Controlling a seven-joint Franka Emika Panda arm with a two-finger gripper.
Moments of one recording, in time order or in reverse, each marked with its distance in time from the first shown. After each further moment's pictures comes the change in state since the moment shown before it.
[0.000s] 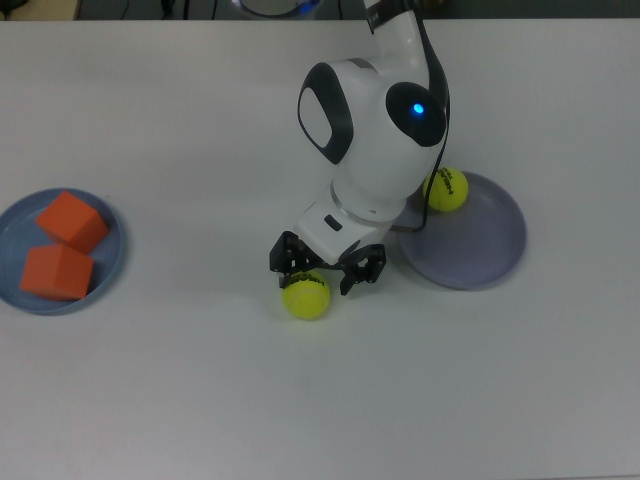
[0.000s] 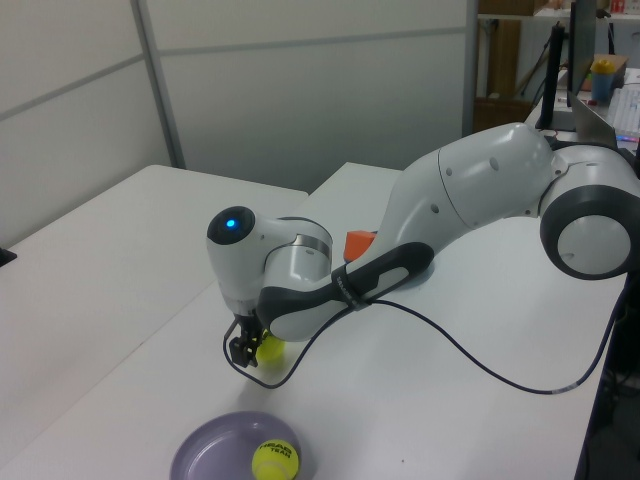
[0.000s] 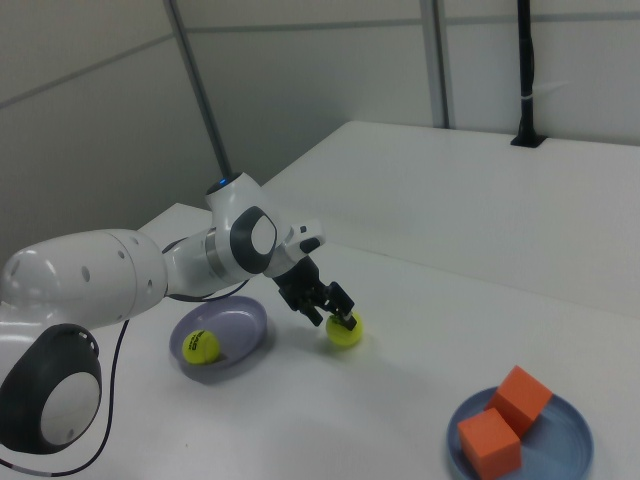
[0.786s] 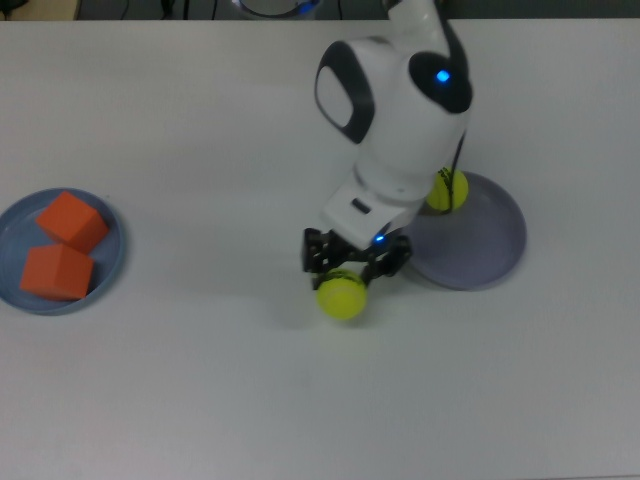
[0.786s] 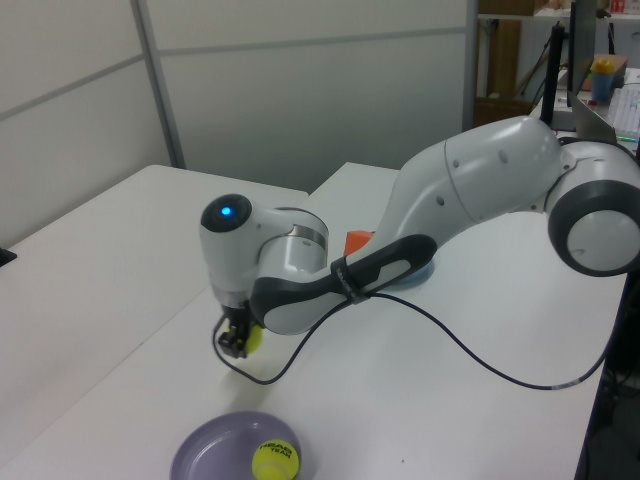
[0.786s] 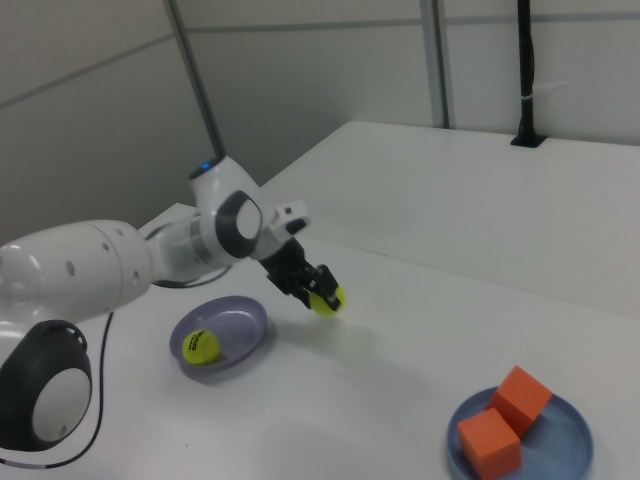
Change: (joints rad) arm 0.009 -0.037 0.046 0.027 0.008 0.003 -0.038
